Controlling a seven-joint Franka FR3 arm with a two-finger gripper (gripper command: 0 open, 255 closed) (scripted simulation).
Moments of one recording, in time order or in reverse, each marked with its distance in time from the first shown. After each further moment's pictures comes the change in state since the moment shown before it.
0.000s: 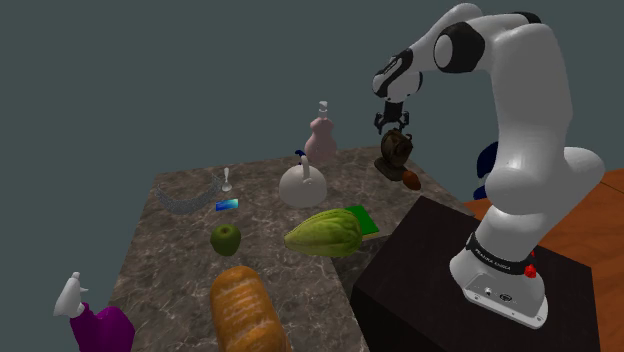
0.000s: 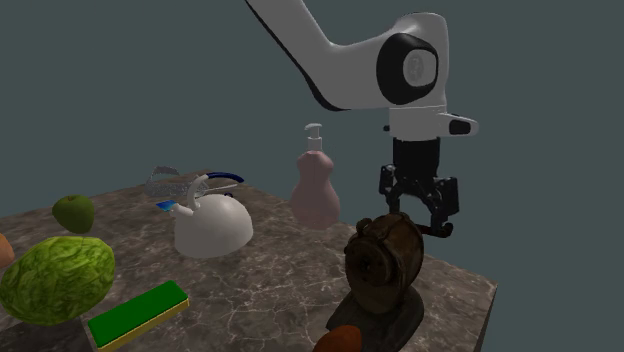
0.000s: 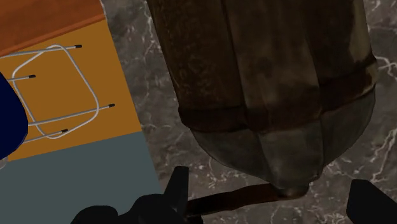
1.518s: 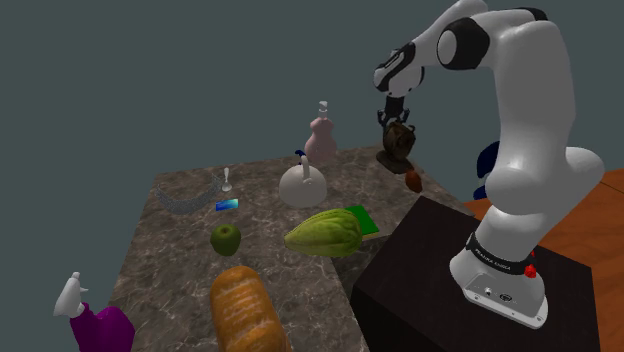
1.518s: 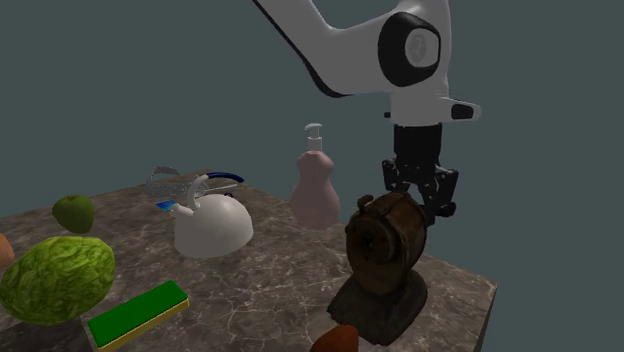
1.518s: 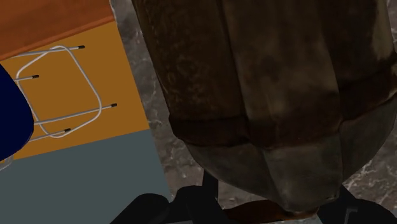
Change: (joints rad) arm 0.005 -0.035 -0.007 0.008 -0.009 -0.043 0.003
